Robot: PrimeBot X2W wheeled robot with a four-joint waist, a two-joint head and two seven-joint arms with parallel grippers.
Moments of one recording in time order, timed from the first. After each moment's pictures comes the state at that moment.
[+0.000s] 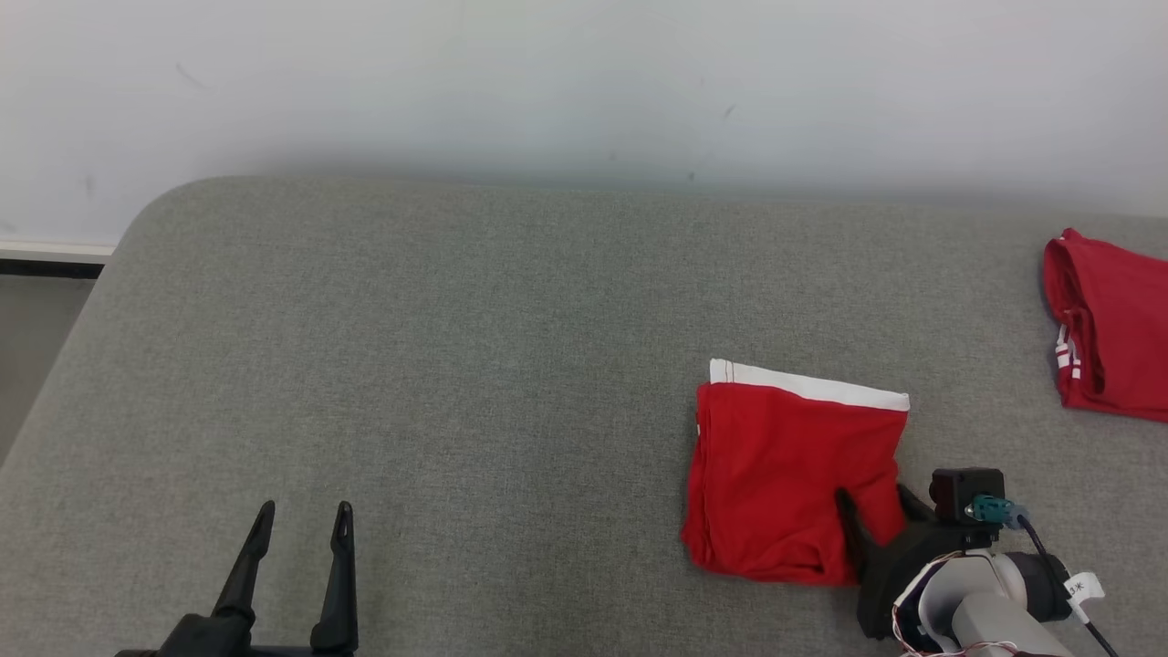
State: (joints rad) left arm 0.00 0.09 -0.01 0.14 -0.13 -0.13 -0.26; right arm -0.49 -0.18 0.26 1.02 0.36 0.13 -0.14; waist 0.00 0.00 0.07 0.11
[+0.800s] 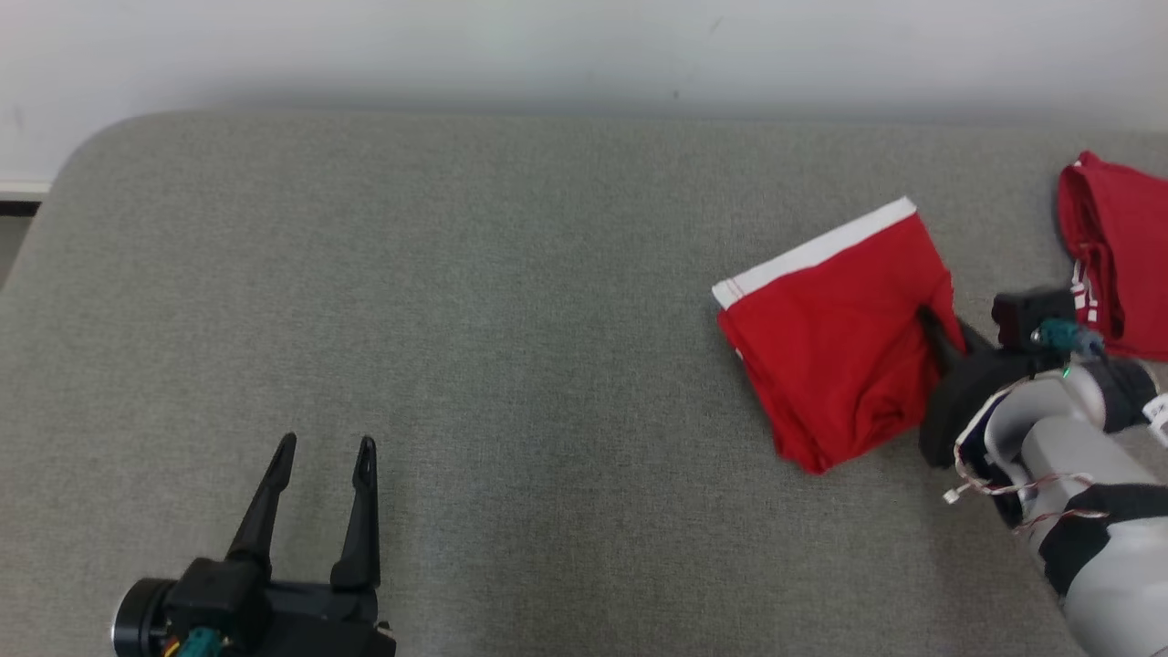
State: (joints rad) left arm -0.08 0.08 -0.05 0.12 -0.15 -0.13 -0.26; right arm -0.77 -0.32 0.45 1.06 0.44 0.13 -0.15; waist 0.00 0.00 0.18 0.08
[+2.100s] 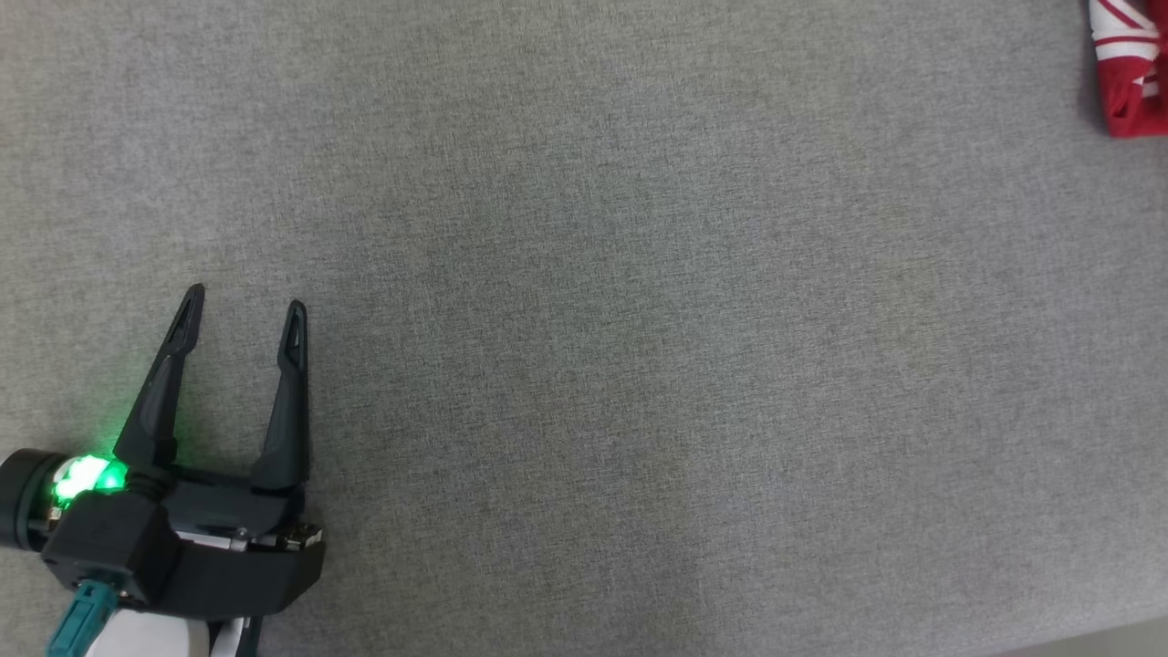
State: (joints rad) left arm -0.23 0.22 -0.05 -0.07 -0.13 -0.13 -0.26; right arm -1.20 -0.84 0.56 0.95 0.58 0.13 -0.07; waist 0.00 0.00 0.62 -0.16
